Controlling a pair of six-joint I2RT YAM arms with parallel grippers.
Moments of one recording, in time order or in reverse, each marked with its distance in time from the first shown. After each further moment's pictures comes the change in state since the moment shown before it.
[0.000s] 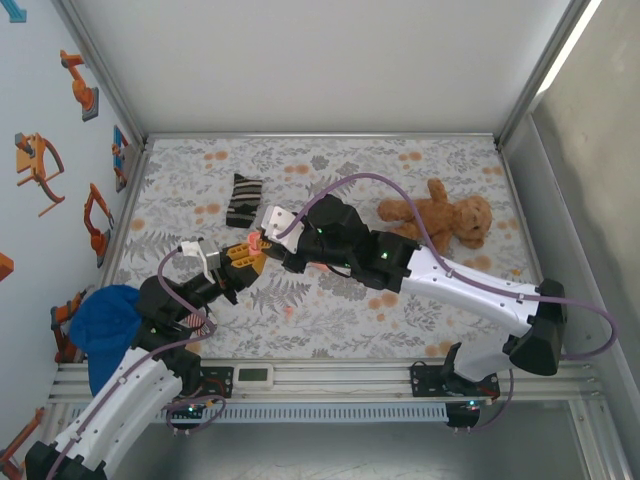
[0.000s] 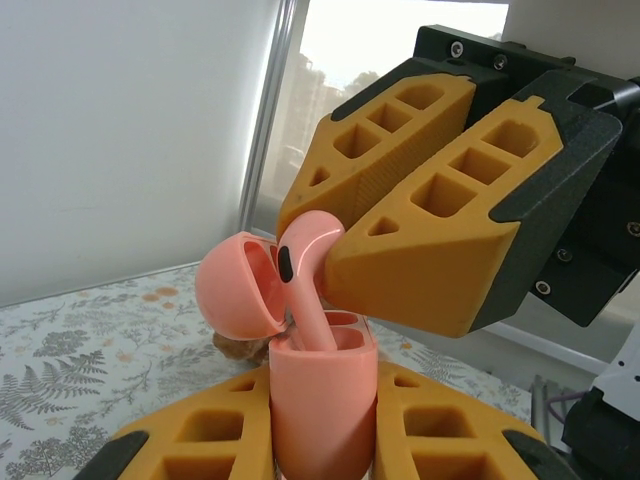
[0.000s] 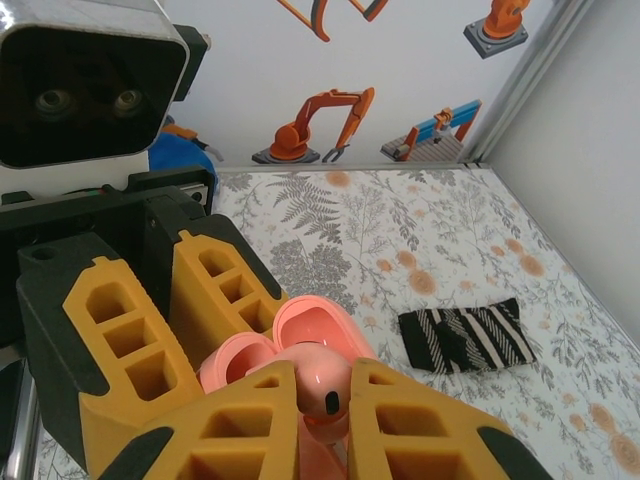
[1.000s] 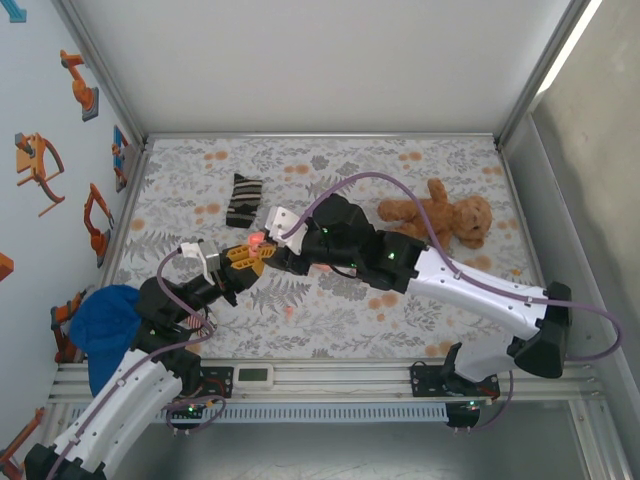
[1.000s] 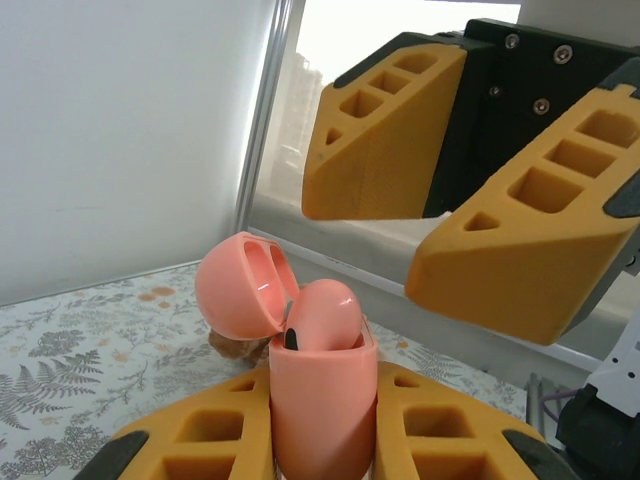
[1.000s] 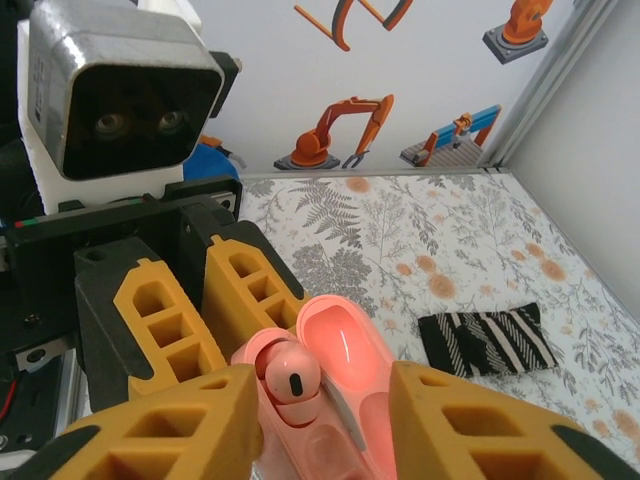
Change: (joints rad) left arm -0.006 -0.022 0.000 -0.021 -0.002 0.001; right arm 0.000 -0.034 0.007 -0.032 -0.042 0.028
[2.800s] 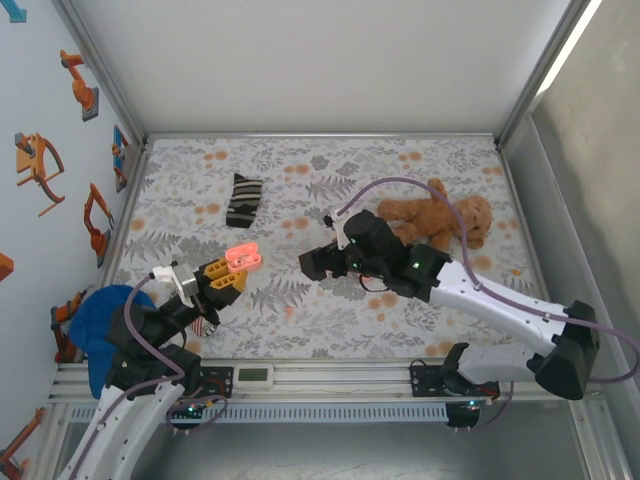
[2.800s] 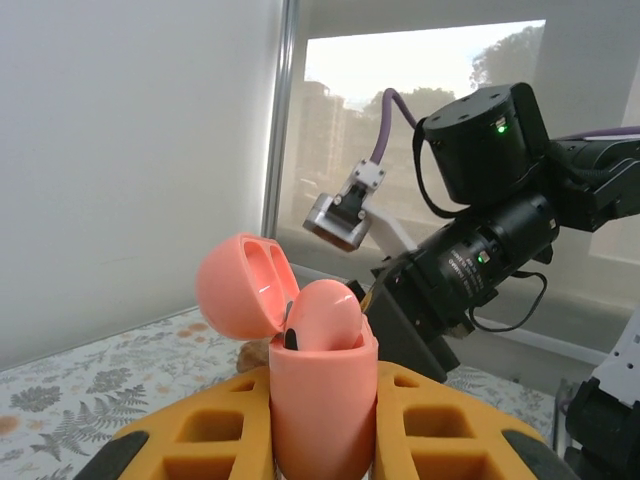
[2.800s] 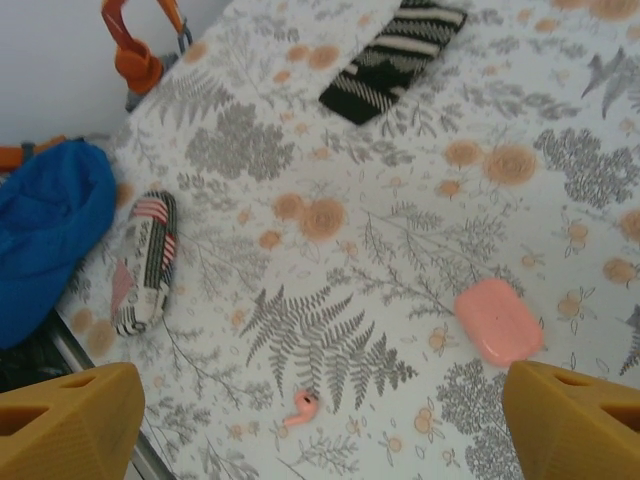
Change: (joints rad) left arm -0.001 -0.349 0.101 -0.407 -0.070 0.106; right arm -0.139 -0.146 -0.296 -0.132 0.119 0.714
